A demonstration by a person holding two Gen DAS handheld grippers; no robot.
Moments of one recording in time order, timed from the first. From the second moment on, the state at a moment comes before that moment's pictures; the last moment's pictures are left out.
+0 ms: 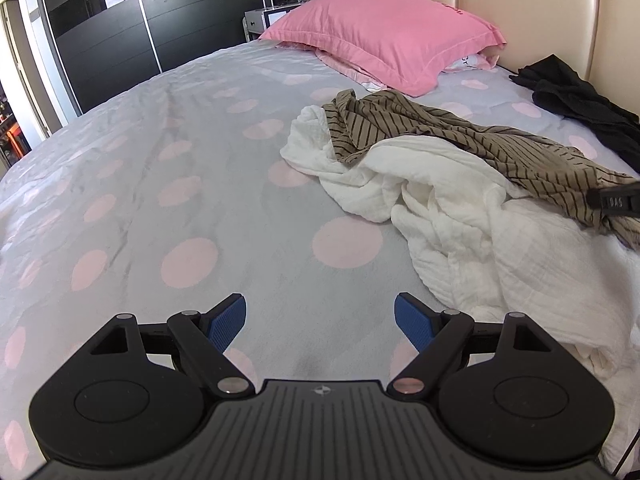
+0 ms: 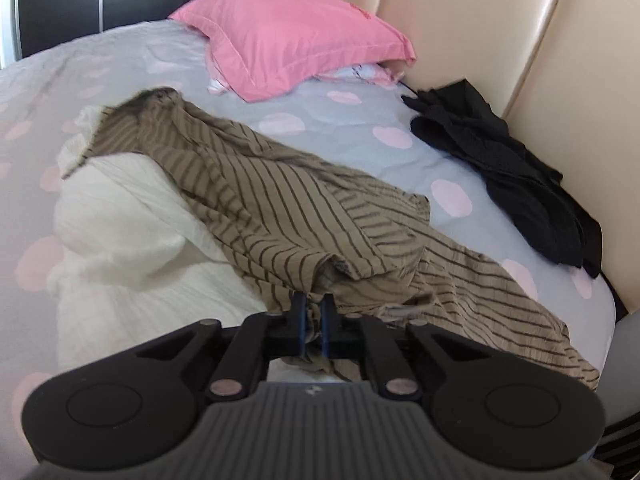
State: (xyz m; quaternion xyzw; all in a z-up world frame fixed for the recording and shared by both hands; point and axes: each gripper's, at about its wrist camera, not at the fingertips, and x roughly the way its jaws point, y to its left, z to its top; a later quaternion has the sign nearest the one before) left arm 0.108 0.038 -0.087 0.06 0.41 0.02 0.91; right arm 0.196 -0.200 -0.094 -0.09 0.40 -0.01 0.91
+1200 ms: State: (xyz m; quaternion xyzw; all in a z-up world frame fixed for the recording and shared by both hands) left arm -0.052 0.168 -0.023 0.00 0.42 0.06 0.91; right arm -0.118 0.021 -0.059 -0.11 0.45 0.34 0.82
